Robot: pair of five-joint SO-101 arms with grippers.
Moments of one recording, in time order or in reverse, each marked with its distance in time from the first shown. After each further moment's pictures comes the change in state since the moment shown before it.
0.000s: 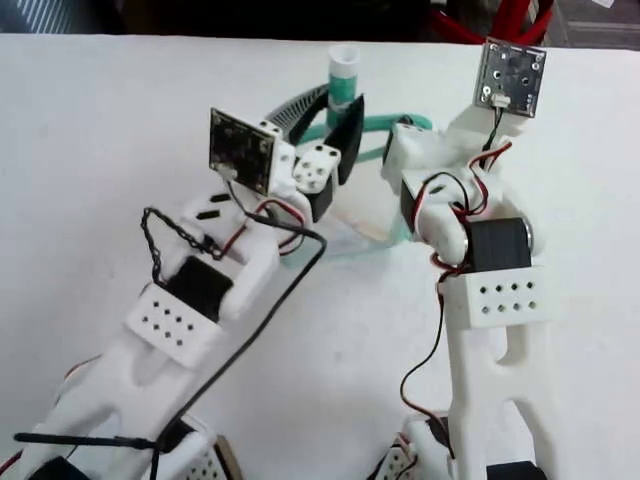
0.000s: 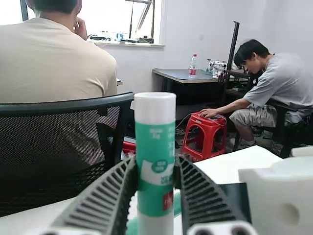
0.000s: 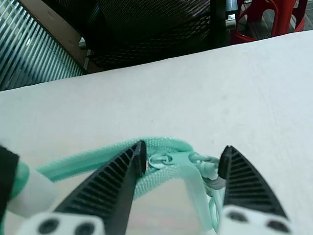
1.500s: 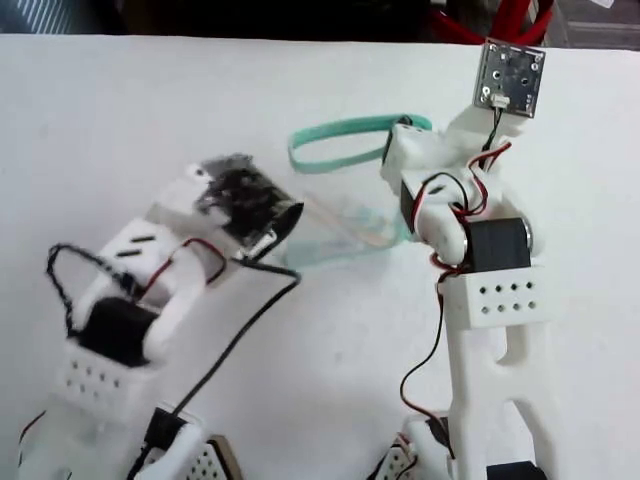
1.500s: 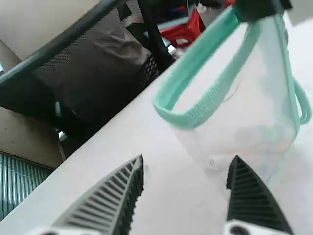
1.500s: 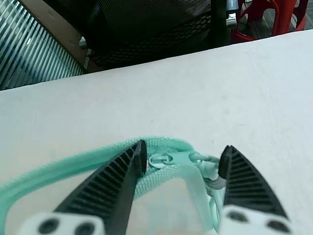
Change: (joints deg) left arm -10.4 -13.4 -3.3 46.9 -35.0; right arm -0.2 0.0 0.1 0.0 0.0
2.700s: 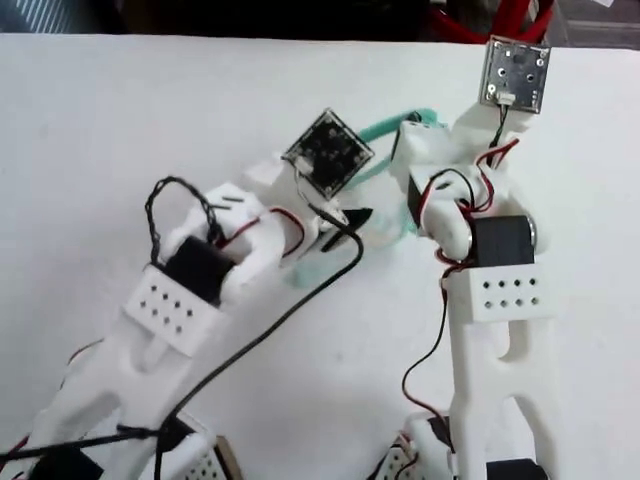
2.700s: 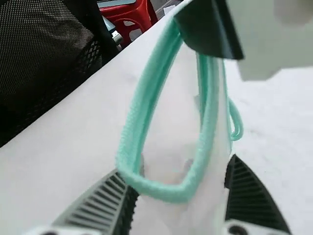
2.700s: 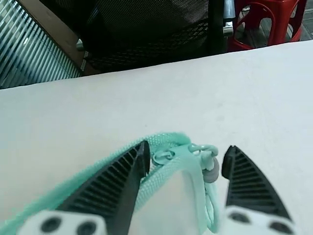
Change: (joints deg) left arm 11.6 17.2 -9.1 -3.3 15.7; right arm -0.1 0.1 0.4 -2.7 3.1
